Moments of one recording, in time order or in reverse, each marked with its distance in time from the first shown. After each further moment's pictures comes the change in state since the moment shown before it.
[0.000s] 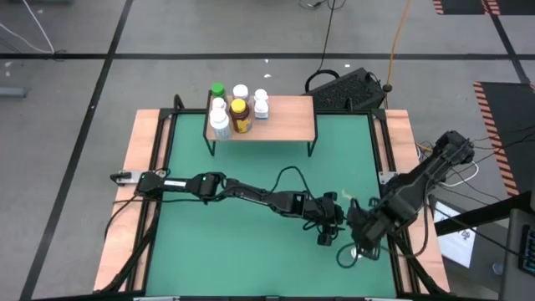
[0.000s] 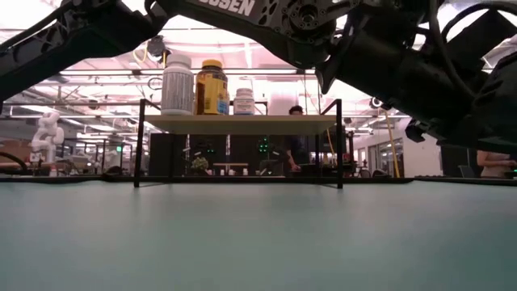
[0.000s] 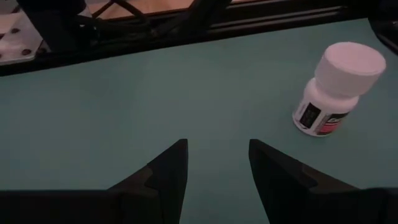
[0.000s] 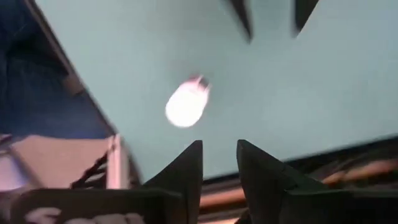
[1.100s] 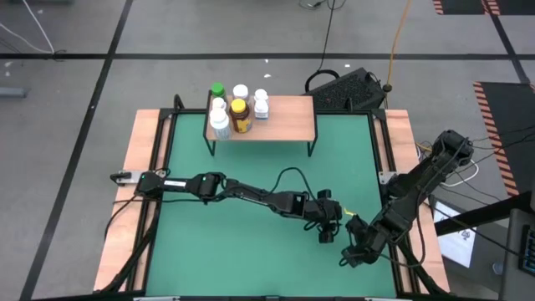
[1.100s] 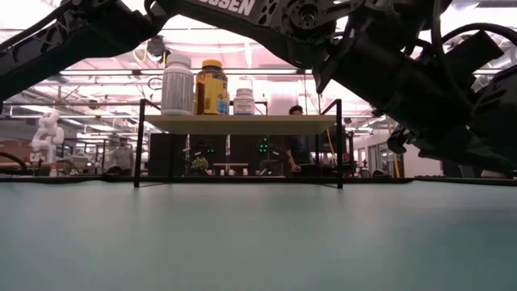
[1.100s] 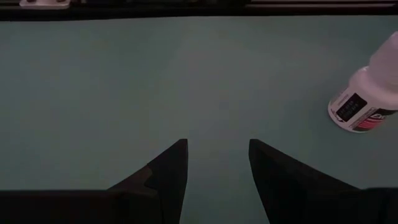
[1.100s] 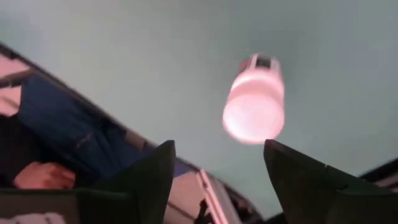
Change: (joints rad) left arm 0.001 0.000 0.000 -0.072 -0.106 -0.141; right arm 0.112 0.004 -0.312 0.568 -0.049 0.768
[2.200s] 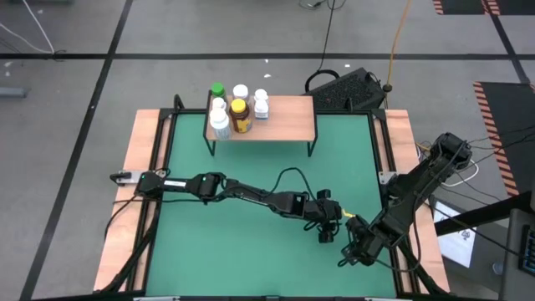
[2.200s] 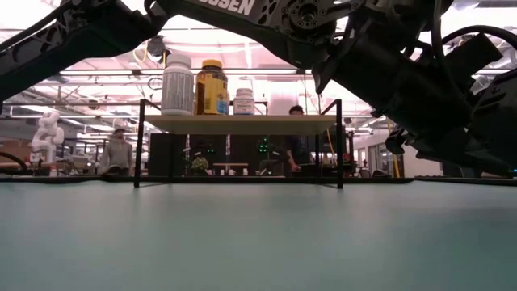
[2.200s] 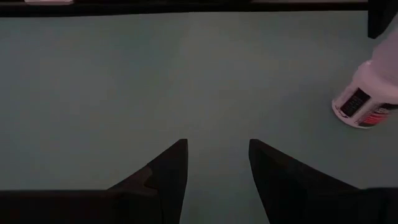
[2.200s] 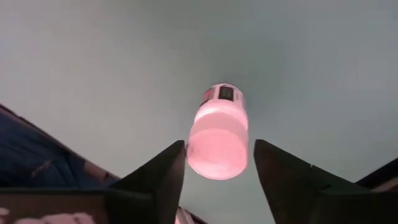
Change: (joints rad) left arm 0.000 0.000 0.000 -0.010 -0.017 -0.001; right arm 0.010 0.053 -0.001 -0.084 0.063 -0.033
